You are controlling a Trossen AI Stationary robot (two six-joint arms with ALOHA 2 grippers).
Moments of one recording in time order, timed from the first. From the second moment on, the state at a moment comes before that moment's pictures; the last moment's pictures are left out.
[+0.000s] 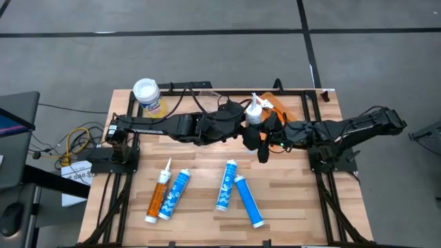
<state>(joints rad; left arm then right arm) -0.10 1.91 2.06 -0.48 -0.56 -0.62 0.22 1.12 0.98 -0.18 0.47 0.29</state>
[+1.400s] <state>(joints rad) -0.13 1.98 2.03 -1.25 -0.68 -0.97 -0.24 1.37 0.99 -0.81 0.56 0.38</state>
